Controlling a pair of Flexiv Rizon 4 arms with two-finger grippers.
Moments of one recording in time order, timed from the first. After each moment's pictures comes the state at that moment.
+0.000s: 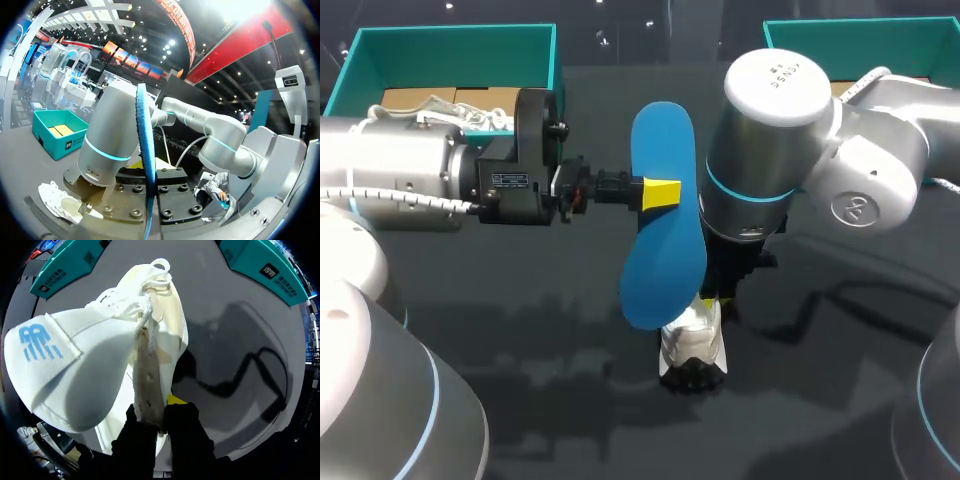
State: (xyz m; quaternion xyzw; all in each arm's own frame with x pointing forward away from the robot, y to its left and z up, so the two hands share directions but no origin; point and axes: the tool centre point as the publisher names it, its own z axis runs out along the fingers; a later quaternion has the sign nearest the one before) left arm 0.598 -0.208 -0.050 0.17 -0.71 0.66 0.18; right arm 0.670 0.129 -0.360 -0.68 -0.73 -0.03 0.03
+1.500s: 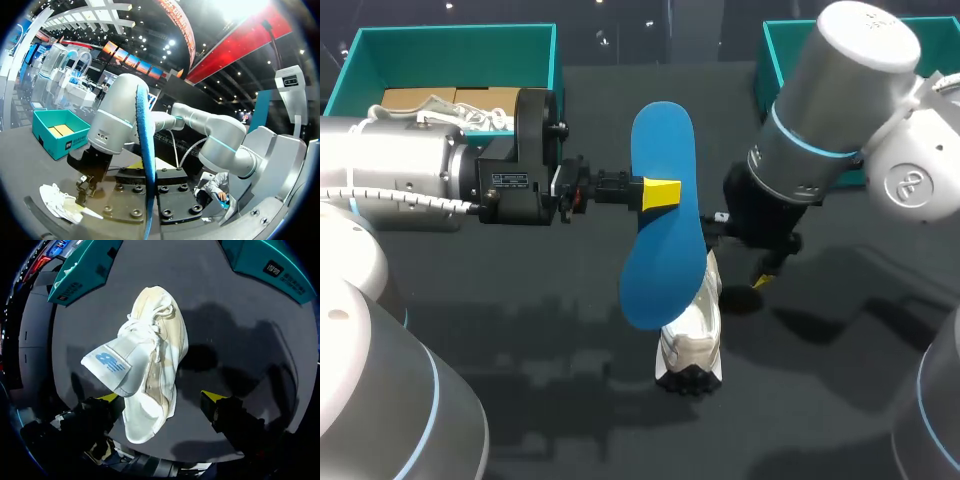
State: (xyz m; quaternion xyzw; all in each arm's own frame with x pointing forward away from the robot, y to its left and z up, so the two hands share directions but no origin) left arm 0.598 -0.208 -0.050 0.17 -0.71 0.66 0.18; right arm 0.683 0.119 -0.310 -0.68 -0.72 -0.09 0.12
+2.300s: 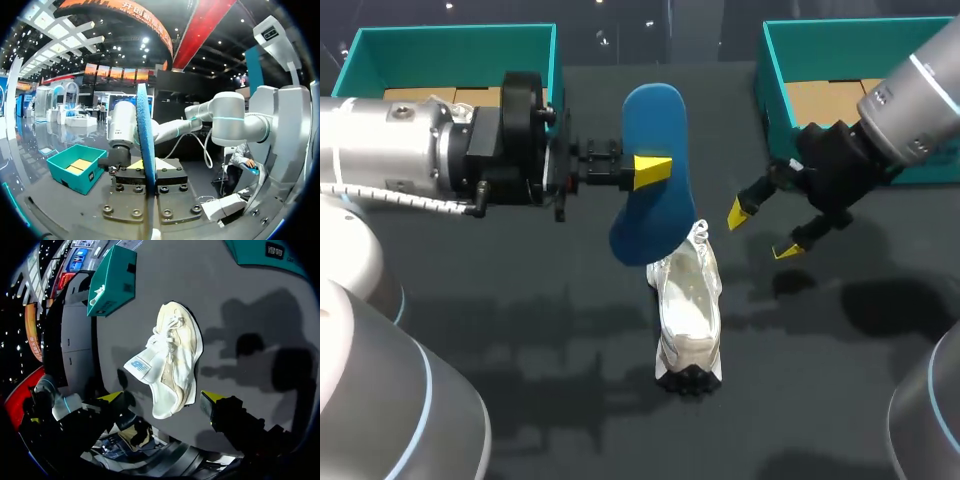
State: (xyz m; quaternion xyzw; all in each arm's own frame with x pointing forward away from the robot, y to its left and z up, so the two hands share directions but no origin) left arm 0.623 -0.199 -0.038 0.02 -0.73 0.68 0.02; right arm 0.702 0.081 -0.245 -0.66 -0.65 -0.21 0.30
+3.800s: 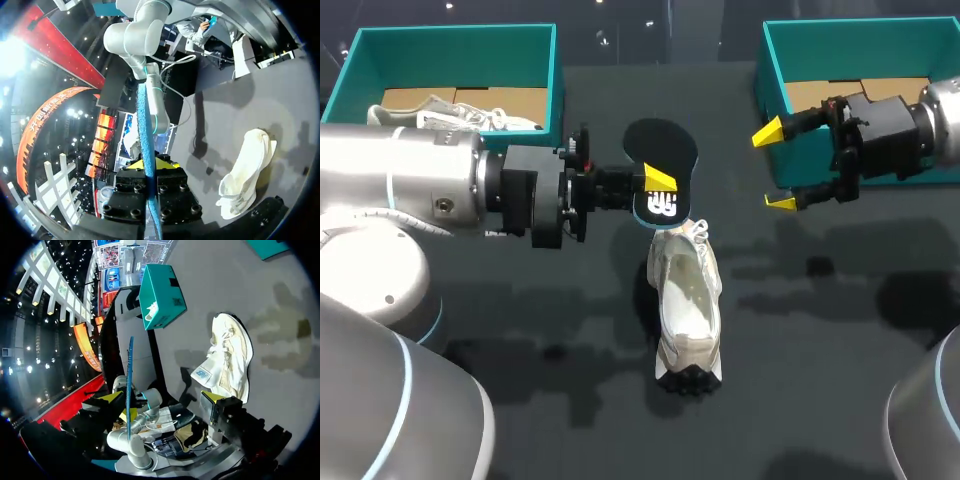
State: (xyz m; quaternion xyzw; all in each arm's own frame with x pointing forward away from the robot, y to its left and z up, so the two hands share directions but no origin) left arm 0.673 -0.211 -0.111 -0.45 -0.58 0.53 -0.42; right arm 0.740 0.077 -0.163 -0.61 -0.51 -0.37 0.47
